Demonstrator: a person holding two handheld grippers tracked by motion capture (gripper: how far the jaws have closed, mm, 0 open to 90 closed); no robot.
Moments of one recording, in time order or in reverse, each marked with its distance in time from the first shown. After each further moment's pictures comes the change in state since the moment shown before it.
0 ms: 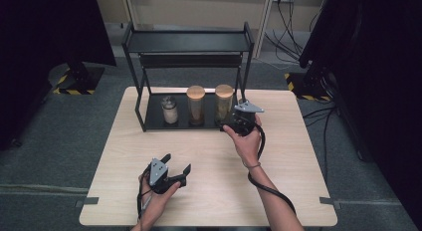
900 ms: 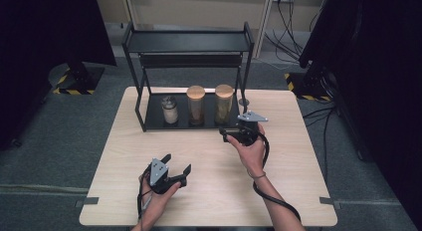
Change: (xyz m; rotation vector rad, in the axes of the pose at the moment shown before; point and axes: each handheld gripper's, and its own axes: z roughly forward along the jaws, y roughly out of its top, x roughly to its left) left arm -0.001 0.000 0.000 0.000 0.000 0.001; right arm 0.000 -0.027 -0.018 0.039 0.044 -0.002
